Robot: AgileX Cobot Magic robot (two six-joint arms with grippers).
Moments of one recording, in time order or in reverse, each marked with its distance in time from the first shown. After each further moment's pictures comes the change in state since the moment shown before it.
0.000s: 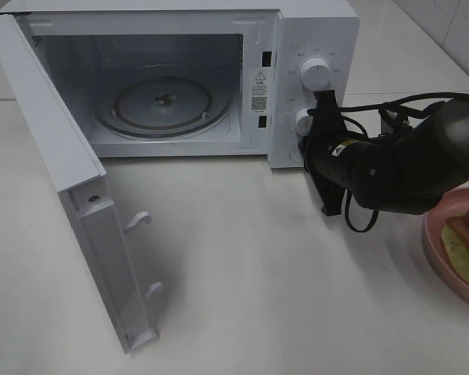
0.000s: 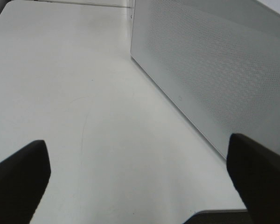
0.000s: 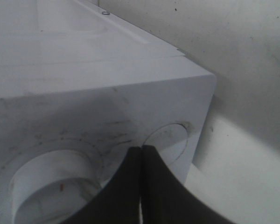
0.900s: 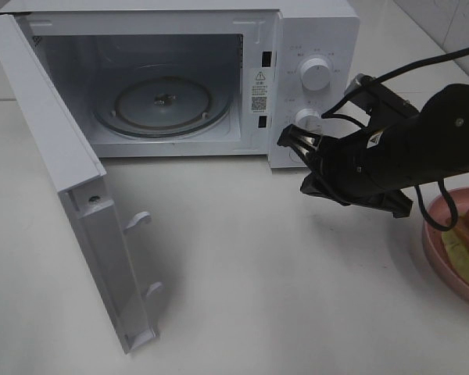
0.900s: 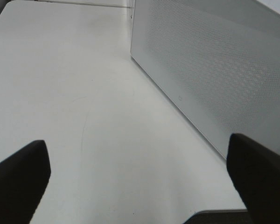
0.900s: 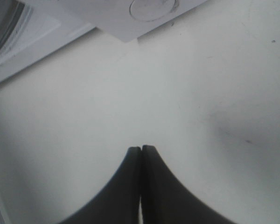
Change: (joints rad) left arm 0.000 0.000 0.000 0.001 0.000 0.000; right arm -0.001 -0.360 0.088 -0.111 0.688 -0.811
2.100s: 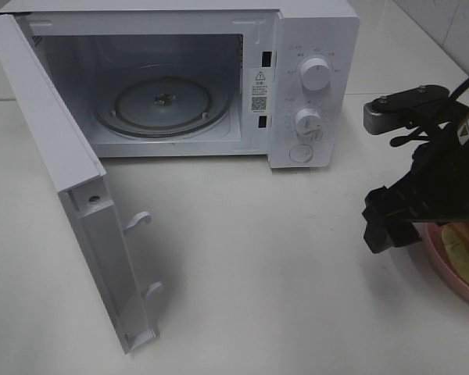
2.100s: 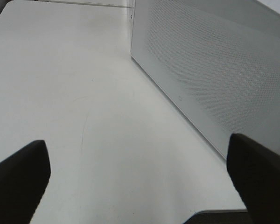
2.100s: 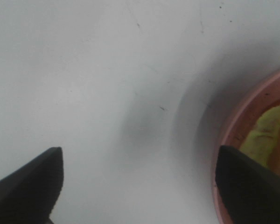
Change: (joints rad) left arm 0.000 0.000 0.000 0.000 0.000 0.000; right arm -0.098 -0.224 -0.050 -0.399 0.701 -0.427
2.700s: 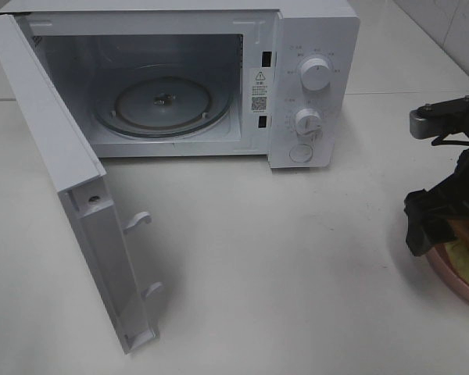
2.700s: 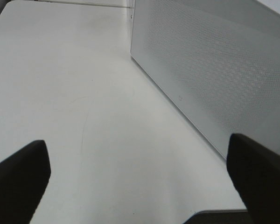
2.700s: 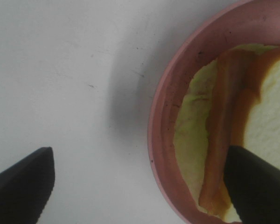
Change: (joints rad) left arm 0.000 0.000 0.000 0.000 0.000 0.000; right arm -0.182 0.061 0.000 -0.047 0.040 0.000
